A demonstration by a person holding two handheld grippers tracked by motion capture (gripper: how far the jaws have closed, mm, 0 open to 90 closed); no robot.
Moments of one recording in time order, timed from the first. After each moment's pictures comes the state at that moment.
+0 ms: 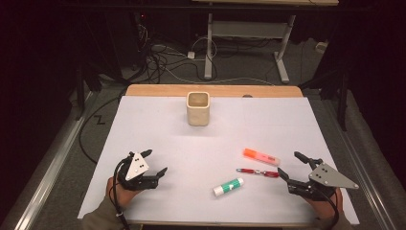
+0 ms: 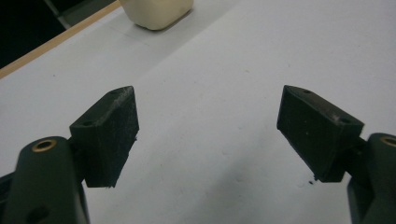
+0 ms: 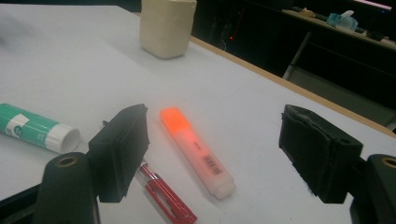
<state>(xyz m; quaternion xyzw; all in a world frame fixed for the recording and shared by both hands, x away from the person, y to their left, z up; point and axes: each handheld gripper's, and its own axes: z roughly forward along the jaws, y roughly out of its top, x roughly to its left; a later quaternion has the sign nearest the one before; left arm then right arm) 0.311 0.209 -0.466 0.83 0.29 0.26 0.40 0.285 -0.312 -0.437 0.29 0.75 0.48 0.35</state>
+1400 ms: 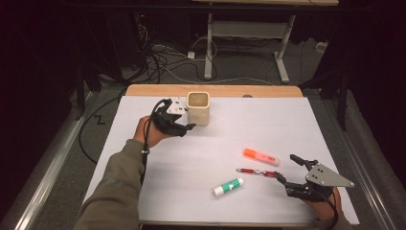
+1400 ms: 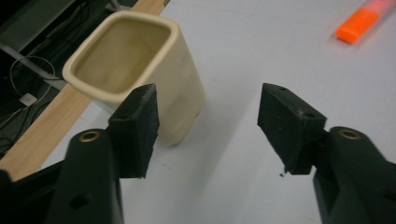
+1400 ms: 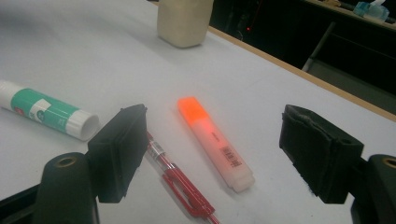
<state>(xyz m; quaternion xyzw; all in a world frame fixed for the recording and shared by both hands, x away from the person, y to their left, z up) 0.460 0.121 -0.373 0.90 0.19 0.20 0.34 0.286 -0.309 -0.442 0.28 0.78 0.47 0.31</state>
